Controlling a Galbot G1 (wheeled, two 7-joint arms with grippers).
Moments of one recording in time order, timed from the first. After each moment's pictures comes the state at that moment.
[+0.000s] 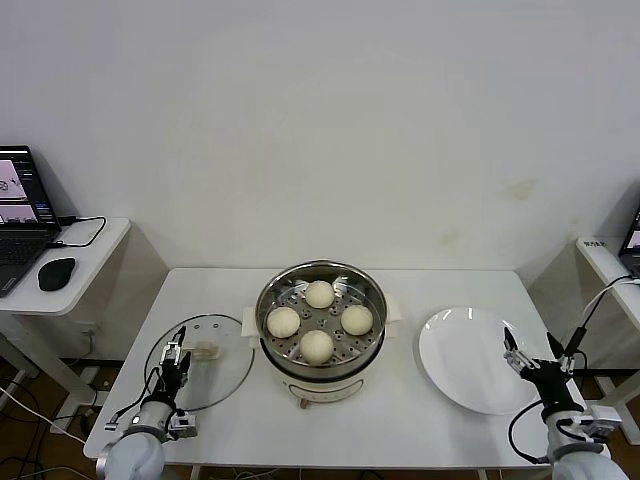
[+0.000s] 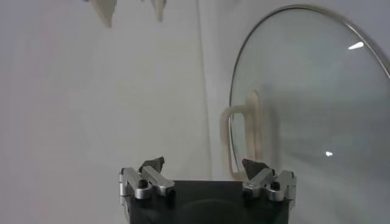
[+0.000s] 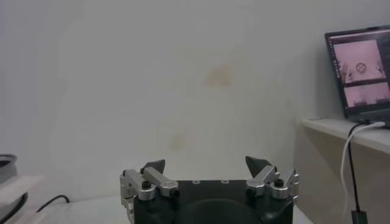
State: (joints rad) left arm 1.26 -1.19 -0.52 -1.51 1.28 0.03 -0.09; right arm -1.54 1.09 0.77 1.86 0.66 0.08 0.03
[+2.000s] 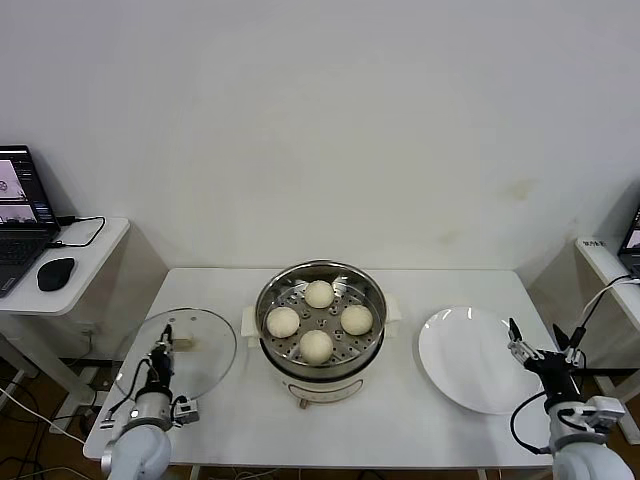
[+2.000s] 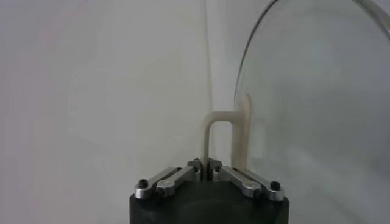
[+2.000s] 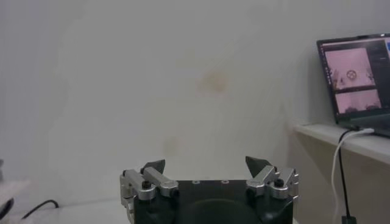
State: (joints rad) left arm 1.26 -1.20 -0.52 -1.60 1.30 0.24 -0.07; right arm -1.50 1.12 0.78 1.88 0.63 0.03 0.05
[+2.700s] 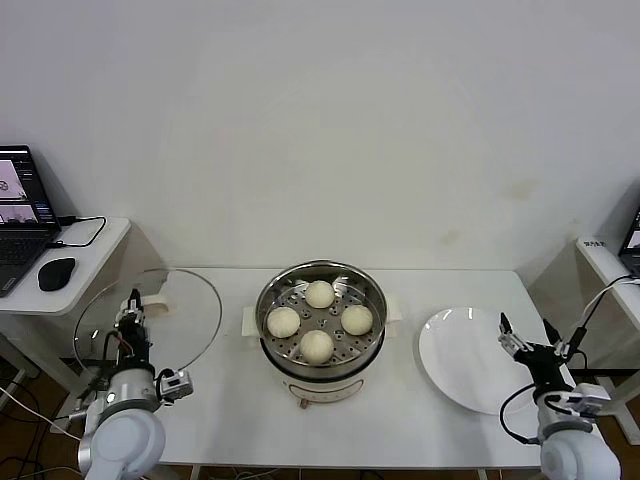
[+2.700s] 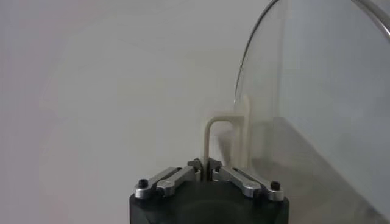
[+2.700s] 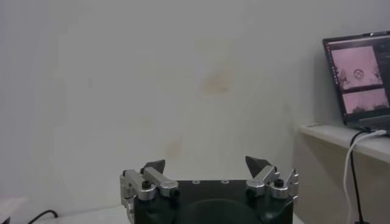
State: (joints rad) left arm 1.32 -1.14 -0.51 -2.03 1.33 0.52 0.17; right arm -1.45 1.14 0.75 1.87 0.61 -0.03 0.08
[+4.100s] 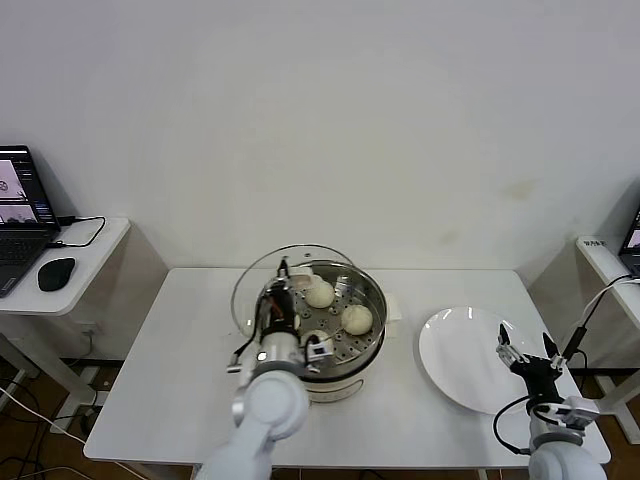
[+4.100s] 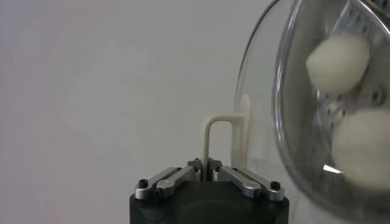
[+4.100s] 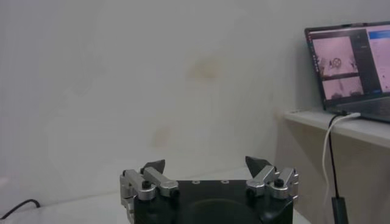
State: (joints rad) left arm 0.99 -1.45 -0.01 -1.90 1.48 0.60 0.31; right arm -1.45 1.25 0.77 1.85 0.51 -0.02 0.08
